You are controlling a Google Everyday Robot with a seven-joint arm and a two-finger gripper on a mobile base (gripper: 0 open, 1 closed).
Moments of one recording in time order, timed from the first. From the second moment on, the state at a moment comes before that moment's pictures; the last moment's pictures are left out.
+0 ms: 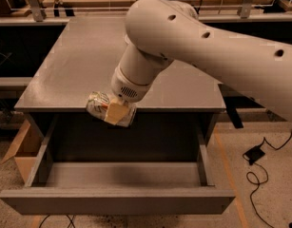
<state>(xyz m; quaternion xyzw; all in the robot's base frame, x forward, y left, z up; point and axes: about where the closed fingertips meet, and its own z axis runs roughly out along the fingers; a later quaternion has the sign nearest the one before) 0.507 0.077 0.845 -0.64 0.74 0.13 0.20</state>
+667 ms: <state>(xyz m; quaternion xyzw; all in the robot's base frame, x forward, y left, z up) 0.492 0.081 0.800 -0.70 0.69 0.09 0.15</state>
